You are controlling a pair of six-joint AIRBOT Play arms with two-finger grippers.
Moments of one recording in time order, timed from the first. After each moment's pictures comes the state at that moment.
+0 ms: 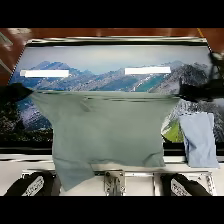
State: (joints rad) left arm 0.20 -0.97 1.14 1.13 -1.10 -1.41; right arm -0.12 -1.17 1.24 -1.36 1.18 1.51
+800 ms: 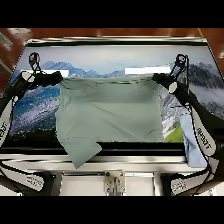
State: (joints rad) left arm 0.08 -1.72 1.43 0.99 -0.57 -1.36; right arm 0.02 -1.69 1.25 -1.23 0.16 1.54
